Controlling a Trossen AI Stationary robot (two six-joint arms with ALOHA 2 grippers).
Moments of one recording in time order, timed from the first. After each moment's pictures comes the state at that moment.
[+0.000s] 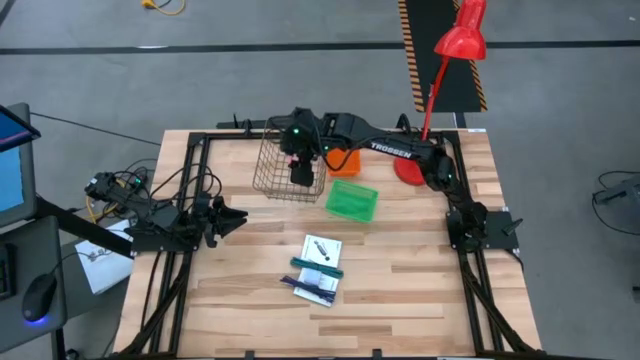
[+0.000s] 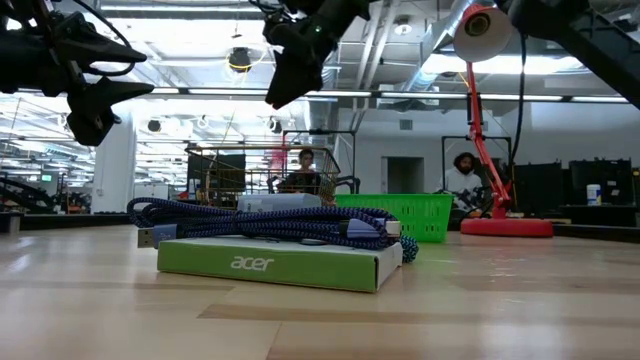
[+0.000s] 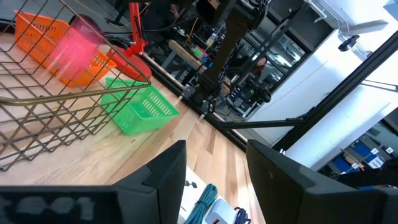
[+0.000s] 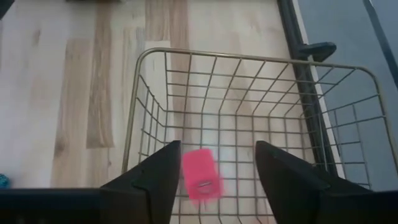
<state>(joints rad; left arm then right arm) -0.46 0.06 0.02 0.06 -0.59 -0.70 -0.26 2.25 2.35 -1.00 -0.05 -0.26</state>
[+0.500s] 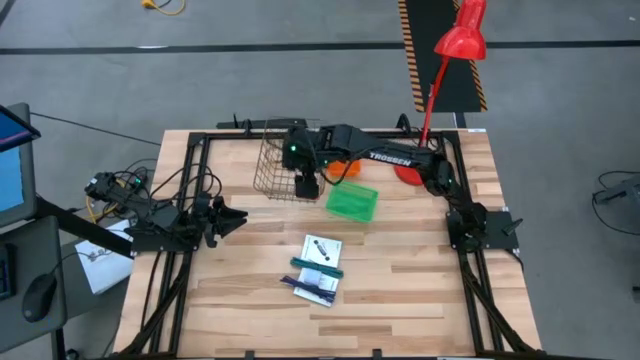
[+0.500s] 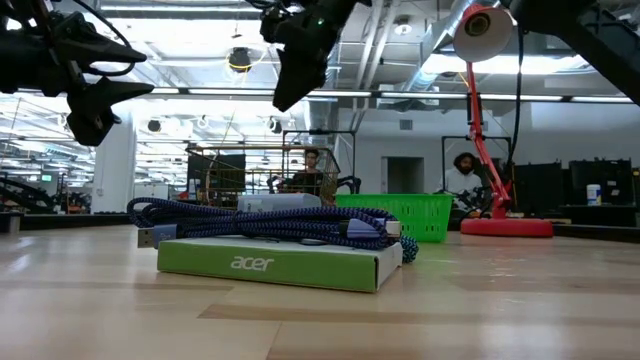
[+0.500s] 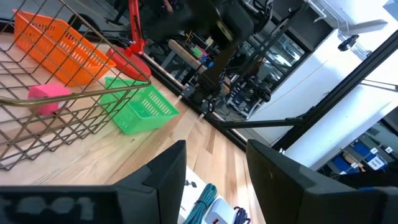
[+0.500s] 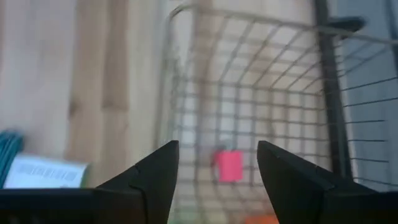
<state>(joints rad) -0.46 0.06 0.02 0.06 -0.59 -0.70 -0.17 2.25 2.35 -1.15 0.03 -0.28</state>
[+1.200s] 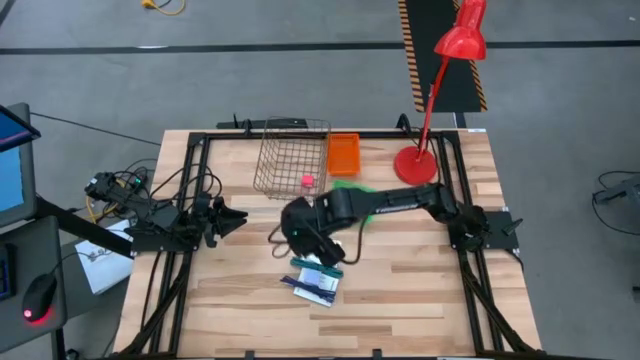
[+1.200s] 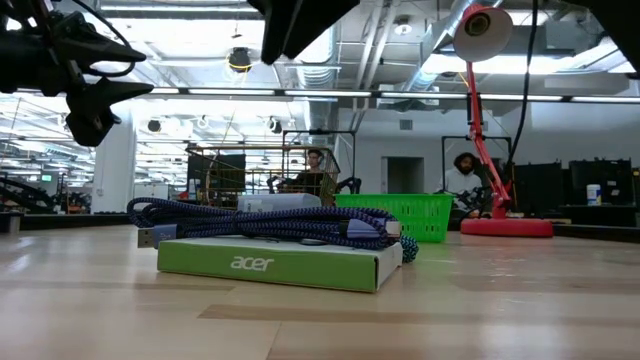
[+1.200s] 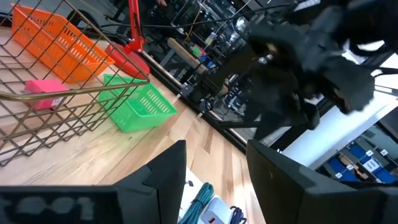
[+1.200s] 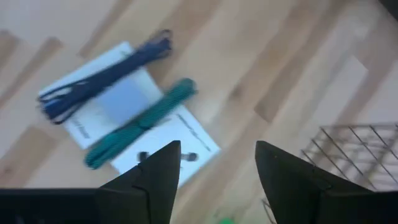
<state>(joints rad) -0.46 0.06 0.02 0.06 -0.58 -0.72 0.19 2.25 2.35 -1.29 0.02 -0.58</state>
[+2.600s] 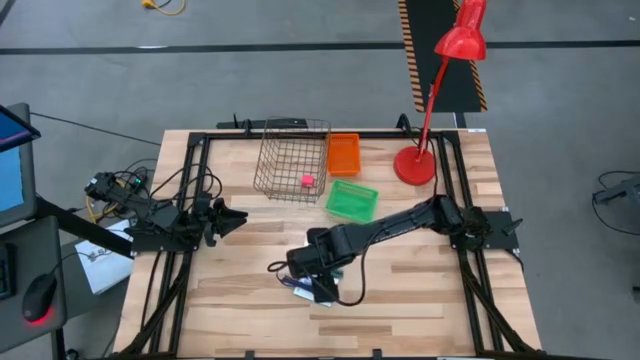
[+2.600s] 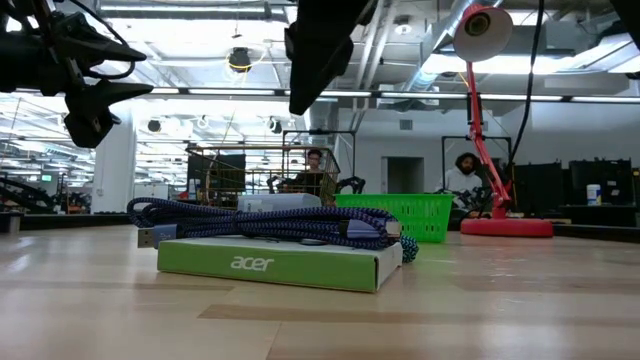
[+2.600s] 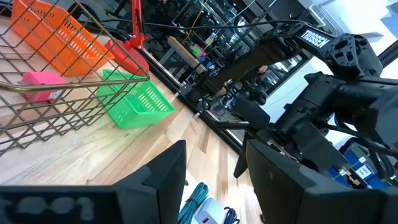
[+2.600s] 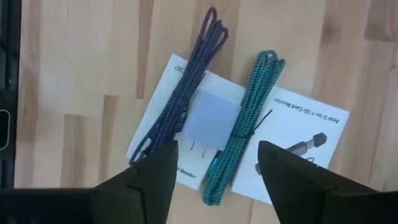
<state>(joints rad) -0.46 0.06 0.02 0.06 -0.58 -0.77 0.31 2.25 2.12 -1.15 0.00 0.15</state>
